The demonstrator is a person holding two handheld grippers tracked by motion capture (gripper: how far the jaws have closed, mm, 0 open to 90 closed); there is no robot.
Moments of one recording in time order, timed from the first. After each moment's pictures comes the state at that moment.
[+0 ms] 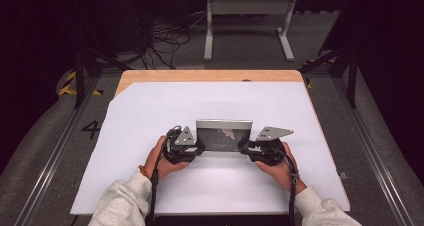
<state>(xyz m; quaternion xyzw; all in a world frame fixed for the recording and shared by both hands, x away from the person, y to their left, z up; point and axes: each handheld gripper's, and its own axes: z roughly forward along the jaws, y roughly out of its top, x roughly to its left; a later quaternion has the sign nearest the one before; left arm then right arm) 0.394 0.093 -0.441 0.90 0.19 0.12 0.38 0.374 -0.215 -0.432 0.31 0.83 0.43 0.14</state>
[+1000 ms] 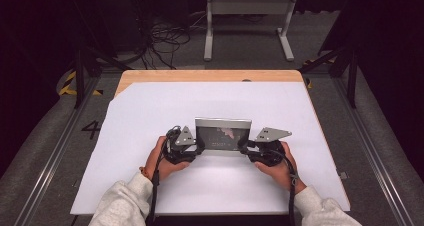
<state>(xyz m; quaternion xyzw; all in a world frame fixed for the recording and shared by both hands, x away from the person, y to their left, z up) 0.393 0.094 -0.442 0.89 0.21 0.13 0.39 0.372 -0.213 -0.434 0.30 0.84 0.43 0.17</state>
